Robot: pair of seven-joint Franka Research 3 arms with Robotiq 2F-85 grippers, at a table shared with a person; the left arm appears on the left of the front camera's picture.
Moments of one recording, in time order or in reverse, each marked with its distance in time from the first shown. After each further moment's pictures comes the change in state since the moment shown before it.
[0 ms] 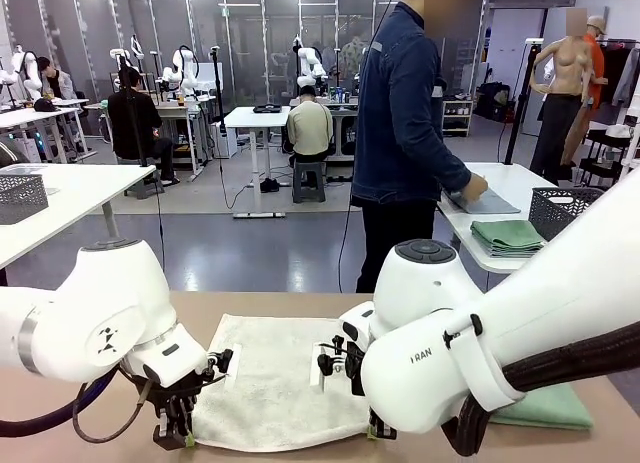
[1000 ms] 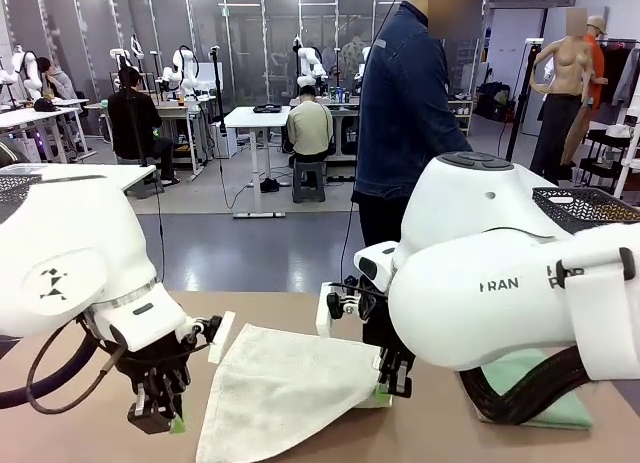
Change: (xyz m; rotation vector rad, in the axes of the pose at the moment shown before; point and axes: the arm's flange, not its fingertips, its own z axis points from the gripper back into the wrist) left arm 0.013 -0.044 0.082 -0.054 -0.045 -0.079; right arm -0.003 0.020 0.109 -0.014 -0.060 -0.046
